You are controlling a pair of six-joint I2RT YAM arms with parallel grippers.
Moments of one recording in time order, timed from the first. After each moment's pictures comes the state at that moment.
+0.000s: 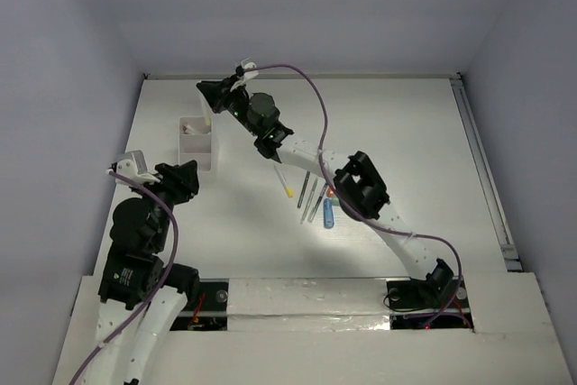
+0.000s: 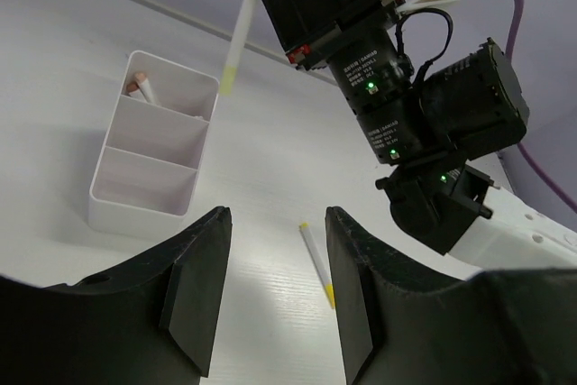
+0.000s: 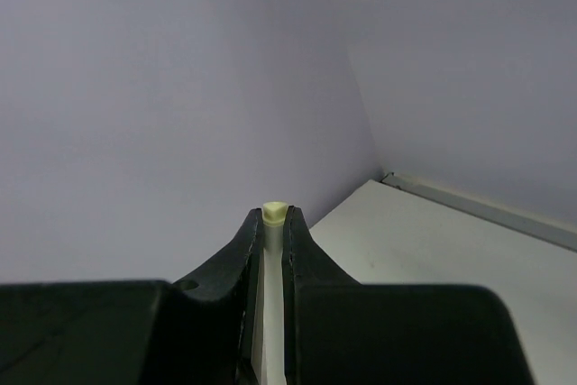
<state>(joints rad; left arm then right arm) -0.26 0.31 0.70 -0.42 -0.21 -0.50 0.87 2.54 2.23 0.69 0.05 0.36</state>
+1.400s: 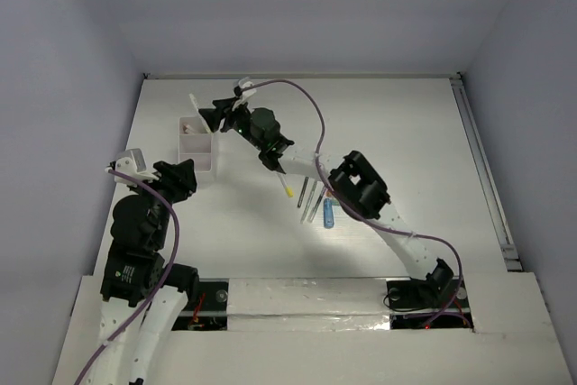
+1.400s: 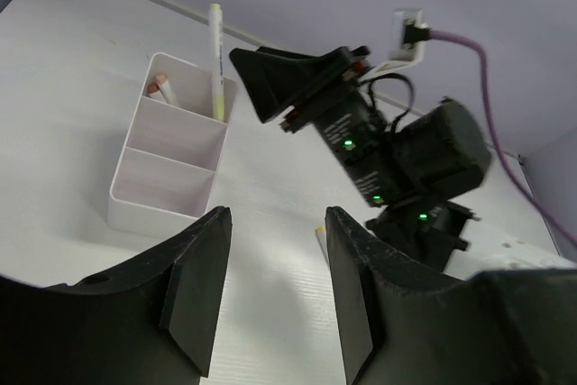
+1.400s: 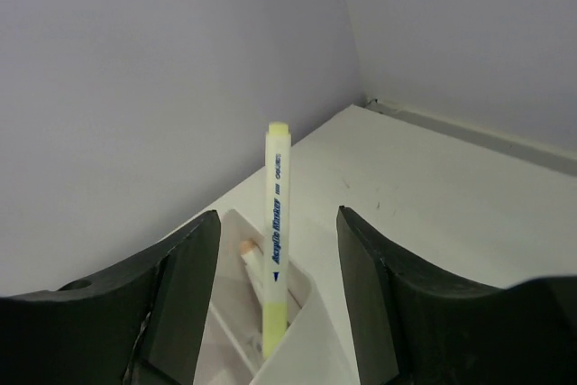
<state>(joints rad) -0.21 0.34 0.70 -0.42 -0.19 -0.48 0.87 2.64 2.15 0.76 0.02 0.30</state>
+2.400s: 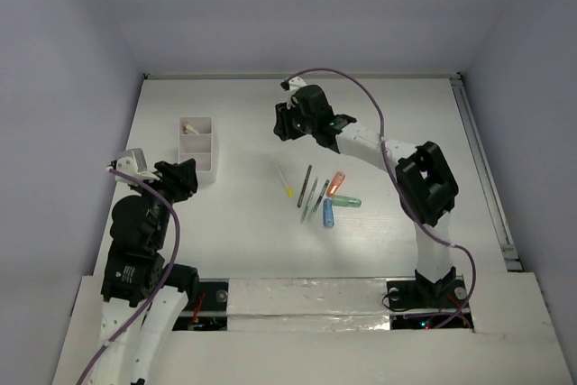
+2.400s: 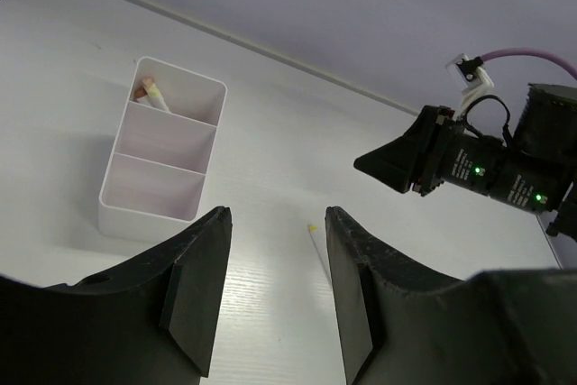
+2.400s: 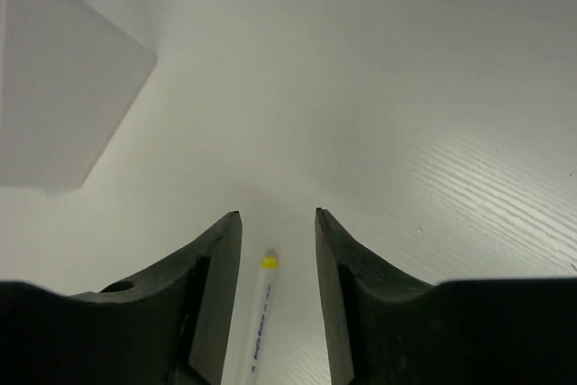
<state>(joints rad) -0.19 0.34 0.69 -0.41 -0.15 -0.47 0.68 2.00 1.54 0.01 -0.10 0.24</state>
